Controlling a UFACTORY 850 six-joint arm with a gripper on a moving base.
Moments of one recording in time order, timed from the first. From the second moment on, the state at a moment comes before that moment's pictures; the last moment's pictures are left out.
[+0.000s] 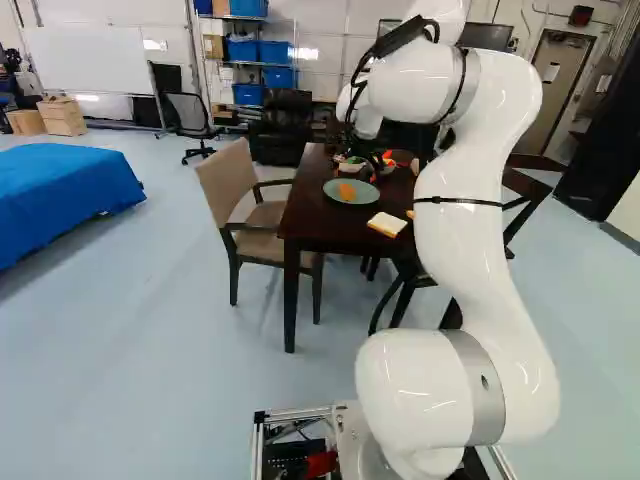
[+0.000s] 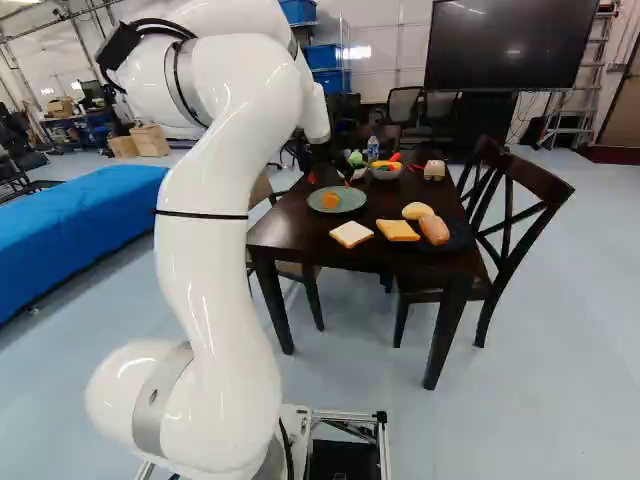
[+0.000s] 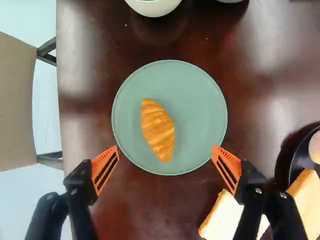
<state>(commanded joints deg) -6.5 -34.5 -93.7 -2.5 -34.0 13.3</state>
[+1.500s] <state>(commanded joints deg) -7.5 -17.9 -77.3 -2.5 -39.2 13.3</state>
